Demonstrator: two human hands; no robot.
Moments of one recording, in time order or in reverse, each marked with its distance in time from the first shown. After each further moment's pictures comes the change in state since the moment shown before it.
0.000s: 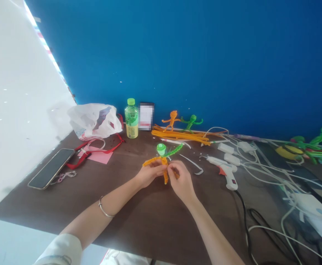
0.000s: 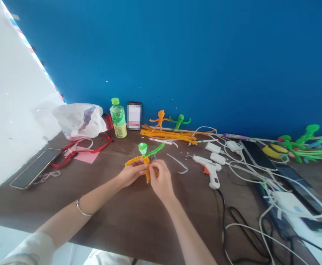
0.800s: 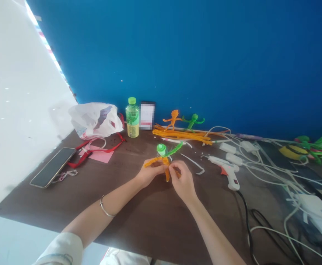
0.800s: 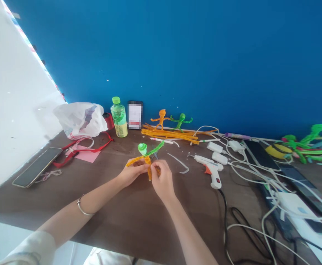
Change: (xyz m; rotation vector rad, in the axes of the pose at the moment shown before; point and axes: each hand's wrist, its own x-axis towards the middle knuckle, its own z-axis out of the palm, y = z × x) left_hand 0.001 -0.003 0.000 0.073 0.026 0.103; right_hand -0.001 0.000 0.001 0.028 0.019 0.072
